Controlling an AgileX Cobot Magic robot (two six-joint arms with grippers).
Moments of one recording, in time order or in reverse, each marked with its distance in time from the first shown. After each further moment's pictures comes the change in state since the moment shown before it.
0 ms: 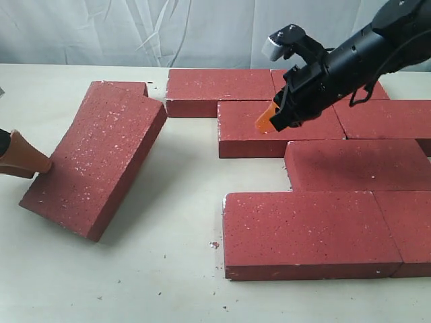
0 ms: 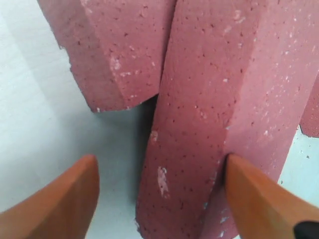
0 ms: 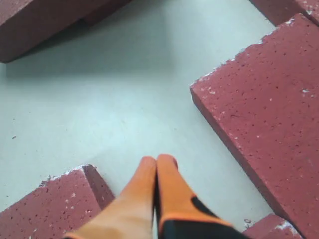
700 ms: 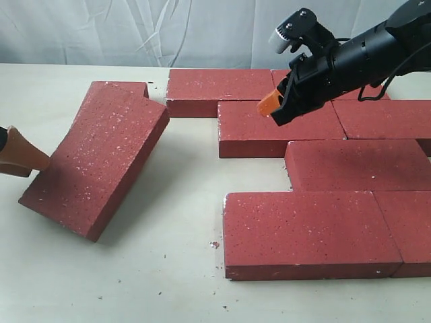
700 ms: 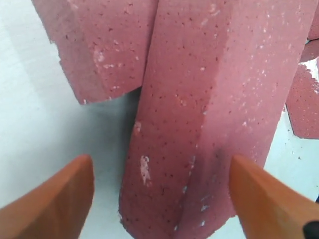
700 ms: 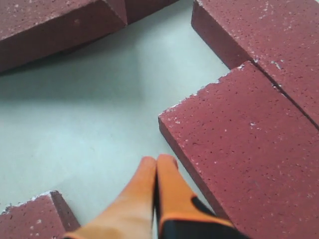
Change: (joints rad) left arm 0.000 -0.059 0.036 0.001 0.002 -0.031; right arm 0.000 -0.069 0.072 0.104 -0.151 -0.150
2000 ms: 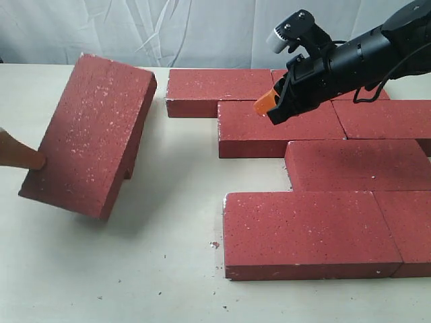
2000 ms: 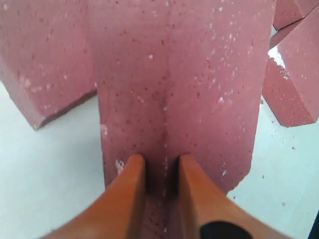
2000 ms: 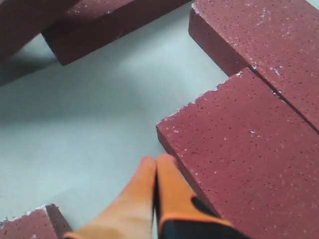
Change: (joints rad) left arm 0.000 -0.172 0.137 -0.088 -0.005 0.218; right arm 0.000 0.022 0.000 0.062 -0.016 -0.042
